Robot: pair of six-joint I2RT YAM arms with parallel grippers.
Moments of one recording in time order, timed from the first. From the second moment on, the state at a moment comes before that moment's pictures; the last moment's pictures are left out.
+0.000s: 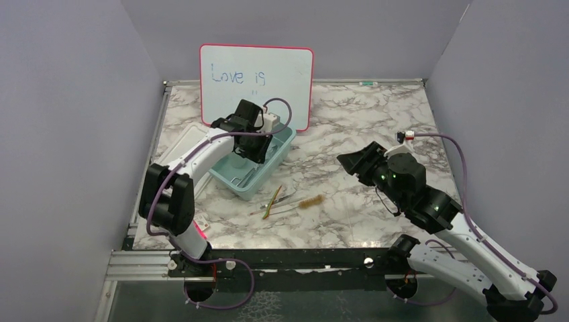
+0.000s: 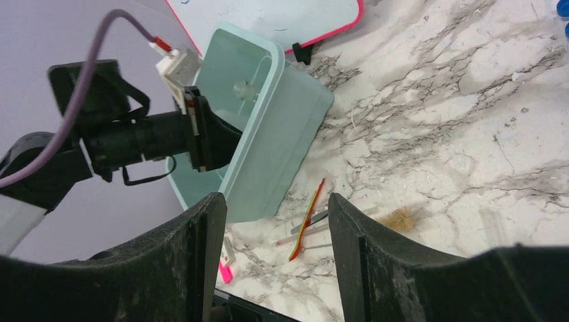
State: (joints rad) left arm -0.42 1.66 1.27 -0.70 0.23 0.12; right arm 0.77 0.71 0.83 -0.45 0.34 0.97
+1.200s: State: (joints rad) left arm -0.91 1.51 1.02 -0.55 0.27 -0.13; right arm 0.77 0.58 0.71 -0.68 0.48 1.17
